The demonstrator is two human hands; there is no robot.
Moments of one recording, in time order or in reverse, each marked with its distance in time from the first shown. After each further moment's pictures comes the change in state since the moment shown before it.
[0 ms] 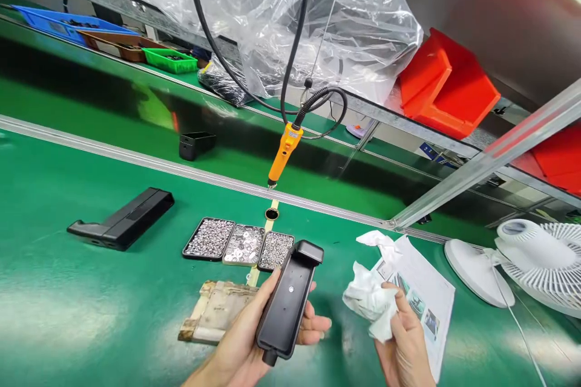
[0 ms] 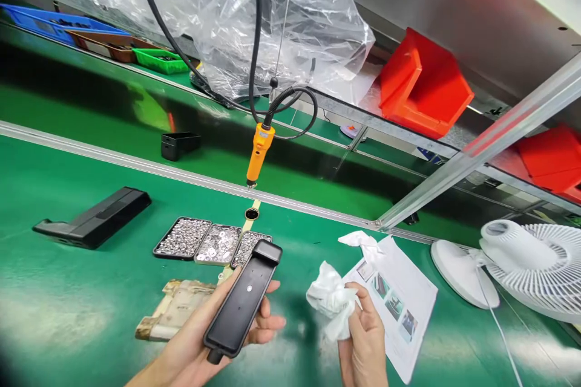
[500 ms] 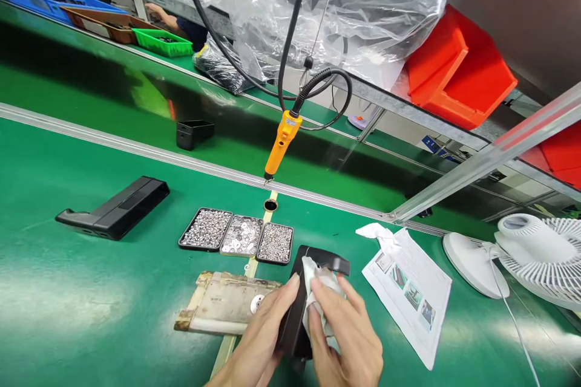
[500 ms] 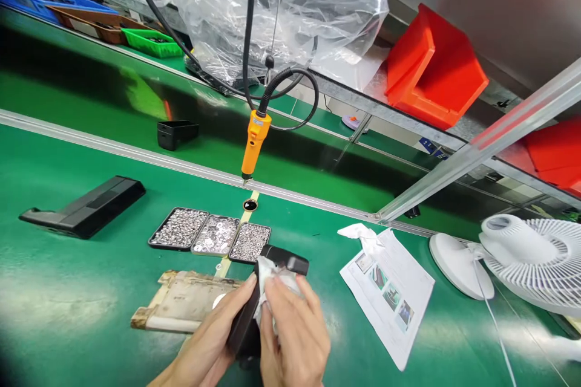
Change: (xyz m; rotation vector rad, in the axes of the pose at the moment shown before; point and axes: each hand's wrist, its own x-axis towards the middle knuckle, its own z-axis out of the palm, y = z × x) left_hand 0.007 -0.032 -0.007 0.090 0.187 0.151; right_hand -0.038 0.019 0.088 -0.787 -0.133 -1.104
